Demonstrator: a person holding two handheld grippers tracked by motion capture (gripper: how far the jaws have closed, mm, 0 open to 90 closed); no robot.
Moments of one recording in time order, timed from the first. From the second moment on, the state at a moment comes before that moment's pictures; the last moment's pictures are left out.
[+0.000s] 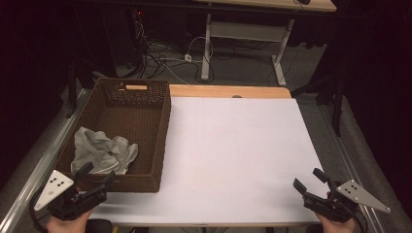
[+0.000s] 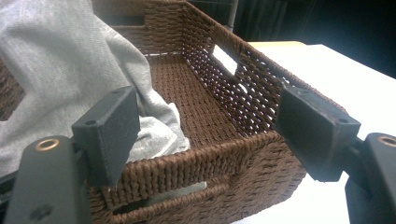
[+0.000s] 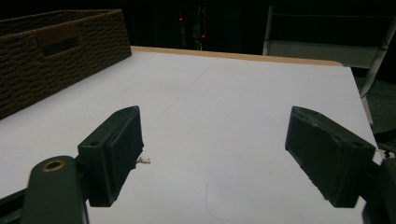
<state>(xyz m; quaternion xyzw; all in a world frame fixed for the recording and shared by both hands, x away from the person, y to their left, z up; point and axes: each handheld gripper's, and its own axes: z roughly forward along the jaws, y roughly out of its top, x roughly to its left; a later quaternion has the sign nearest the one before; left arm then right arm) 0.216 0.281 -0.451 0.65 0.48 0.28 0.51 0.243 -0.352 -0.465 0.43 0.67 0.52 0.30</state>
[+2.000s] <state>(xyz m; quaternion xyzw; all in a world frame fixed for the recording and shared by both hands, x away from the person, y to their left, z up) 0.260 0.233 -0.423 0.71 0.44 0.24 0.49 0.243 -0.347 -0.466 0.42 0.68 0.52 0.30</state>
